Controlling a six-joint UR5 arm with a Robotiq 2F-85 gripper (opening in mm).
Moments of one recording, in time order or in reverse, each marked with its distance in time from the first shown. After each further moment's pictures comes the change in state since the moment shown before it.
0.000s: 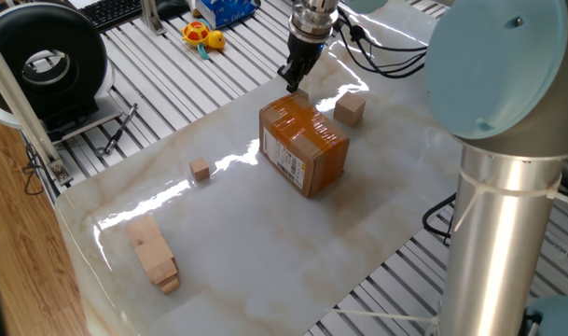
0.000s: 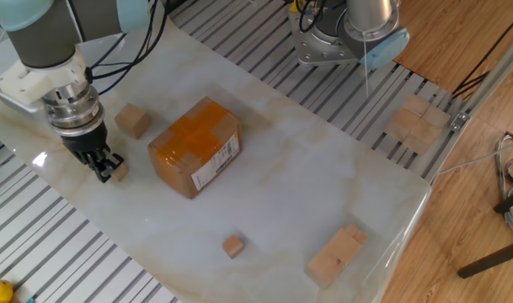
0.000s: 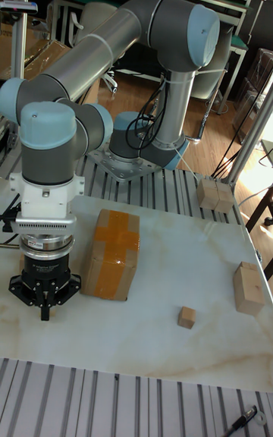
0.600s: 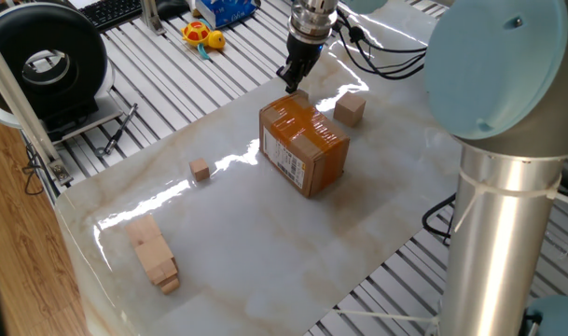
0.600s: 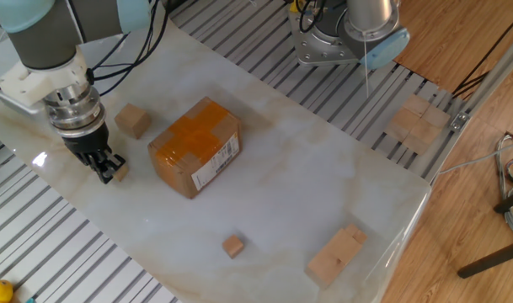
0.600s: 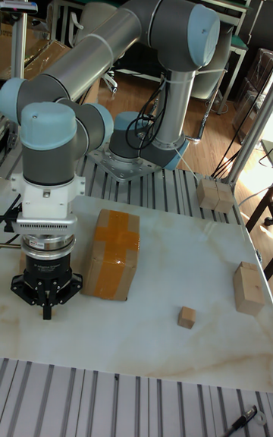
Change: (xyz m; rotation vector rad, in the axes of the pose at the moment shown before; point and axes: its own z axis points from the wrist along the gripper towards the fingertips) arm 0.006 0.001 0.000 -0.005 0.010 0.005
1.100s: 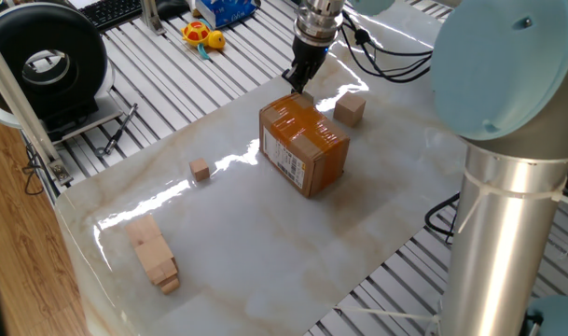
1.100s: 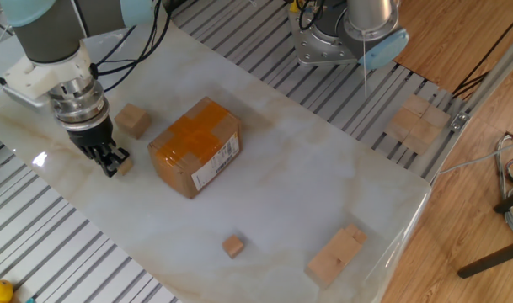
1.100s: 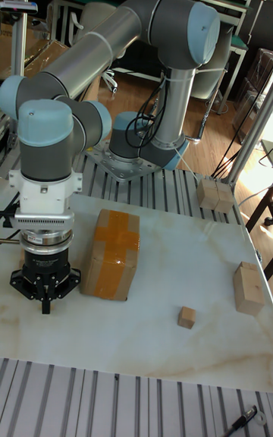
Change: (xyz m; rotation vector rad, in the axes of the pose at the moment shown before) arm 0.017 -0.002 -0.002 -0.007 0.009 0.003
